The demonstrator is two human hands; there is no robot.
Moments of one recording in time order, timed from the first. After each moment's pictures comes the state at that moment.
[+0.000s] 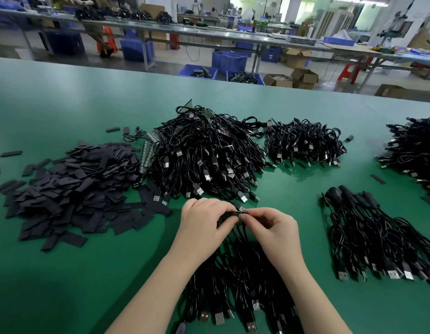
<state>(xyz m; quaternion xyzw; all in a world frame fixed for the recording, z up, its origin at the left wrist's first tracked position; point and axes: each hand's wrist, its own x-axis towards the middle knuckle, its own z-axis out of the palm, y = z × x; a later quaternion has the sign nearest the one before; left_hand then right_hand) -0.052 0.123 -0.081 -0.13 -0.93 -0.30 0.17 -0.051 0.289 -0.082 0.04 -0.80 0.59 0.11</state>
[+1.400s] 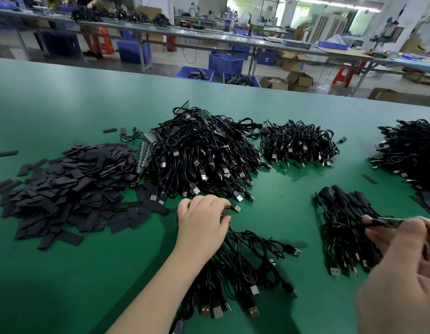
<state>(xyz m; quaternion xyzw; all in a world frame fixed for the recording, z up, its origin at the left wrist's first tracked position) -0.052 0.136 -0.084 -0.07 -0.96 -0.20 0.17 0.031 0.336 -0.009 -0.13 -0.59 0.60 0.51</state>
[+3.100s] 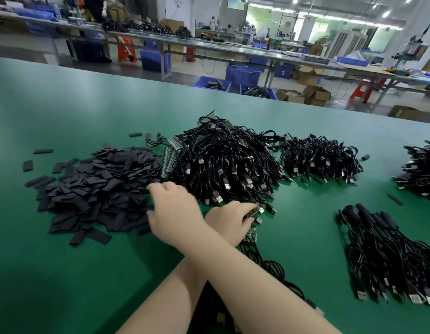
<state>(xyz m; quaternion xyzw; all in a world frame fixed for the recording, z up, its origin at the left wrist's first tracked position) -0.090 0.127 -0.083 -0.12 -0.96 -0.24 0.07 -0.068 0.091 -0.036 0.33 -0.93 0.18 0.04</state>
